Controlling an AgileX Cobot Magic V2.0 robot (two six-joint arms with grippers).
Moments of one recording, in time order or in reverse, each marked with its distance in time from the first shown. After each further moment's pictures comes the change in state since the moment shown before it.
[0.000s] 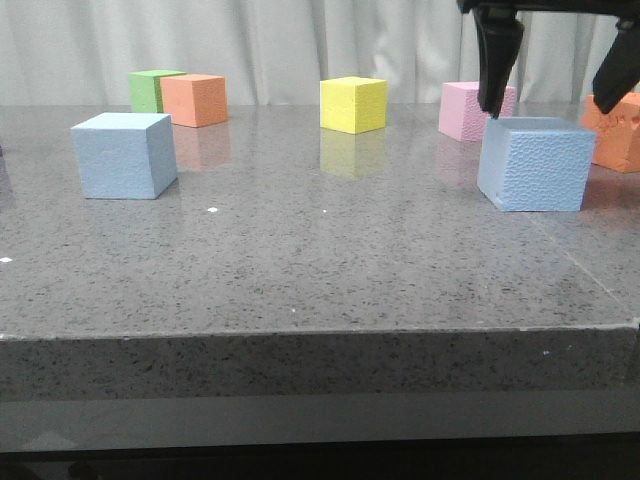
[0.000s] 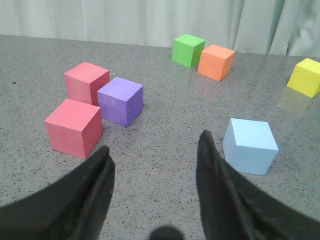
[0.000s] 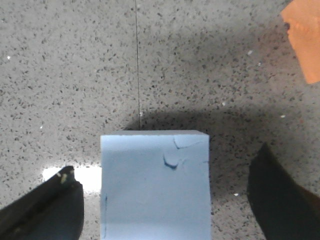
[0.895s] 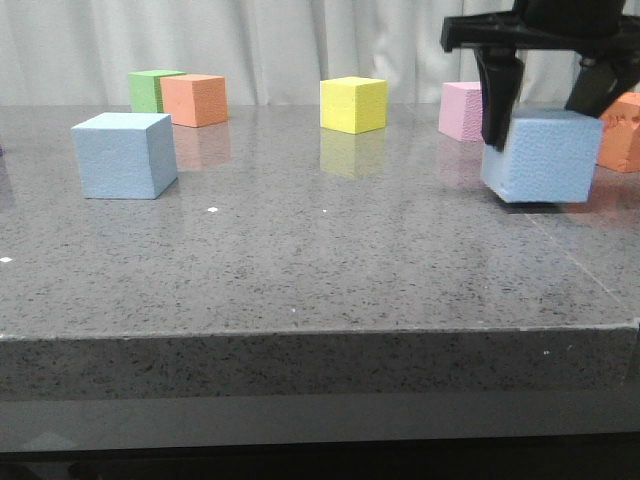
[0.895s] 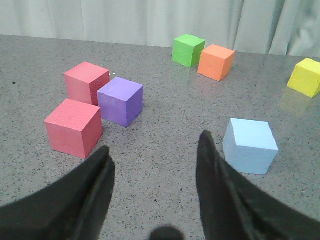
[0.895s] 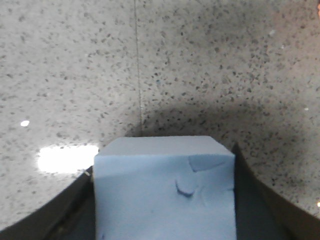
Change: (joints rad) left arm 0.000 0.000 0.000 0.000 0.000 0.000; right arm 0.019 0.070 -0.063 0.012 0.065 0.000
